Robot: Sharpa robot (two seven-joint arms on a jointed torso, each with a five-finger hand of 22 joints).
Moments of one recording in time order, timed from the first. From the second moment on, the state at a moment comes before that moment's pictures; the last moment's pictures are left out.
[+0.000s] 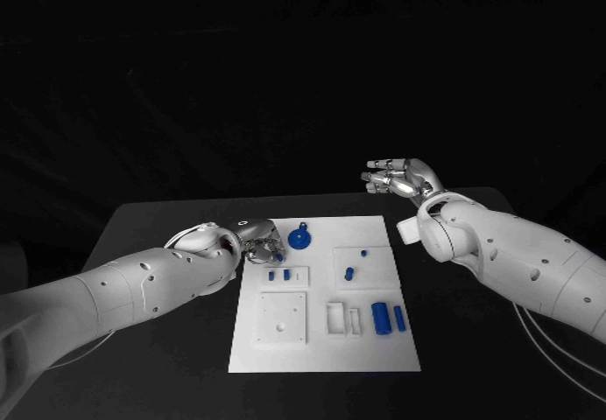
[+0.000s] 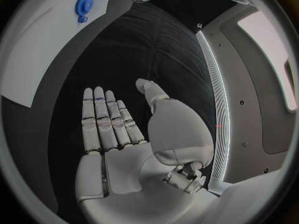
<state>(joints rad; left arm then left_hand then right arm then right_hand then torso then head) 1.22 -0.51 -0.15 1.00 -1.36 -0.24 0.10 1.37 0.04 0.23 -0.22 0.10 1.21 0.09 0.06 0.07 1.30 0.04 0.05 0.06 1.36 -0.05 1.00 0.39 0.07 1.25 -0.07 0.25 1.31 1.11 -0.63 0.26 1.11 -0.65 -0.38 0.21 1.19 -0.02 0.14 -0.15 0.60 0.74 0.19 0.06 0.05 0.96 0.18 0.10 0.06 1.02 0.17 0.07 0.06 0.09 0.91 0.18 0.07 0.07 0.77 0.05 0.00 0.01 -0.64</state>
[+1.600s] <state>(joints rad) 1.22 -0.49 -0.15 0.98 -1.36 -0.15 0.04 1.38 0.03 0.24 -0.23 0.08 1.08 0.10 0.06 0.06 1.23 0.06 0.05 0.06 1.34 -0.04 1.00 0.38 0.08 1.25 -0.06 0.24 1.31 1.11 -0.63 0.26 1.11 -0.65 -0.38 0.21 1.19 -0.02 0.14 -0.15 0.60 0.76 0.19 0.06 0.05 0.96 0.18 0.10 0.06 1.02 0.17 0.07 0.06 0.09 0.91 0.18 0.07 0.07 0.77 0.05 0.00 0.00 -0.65</state>
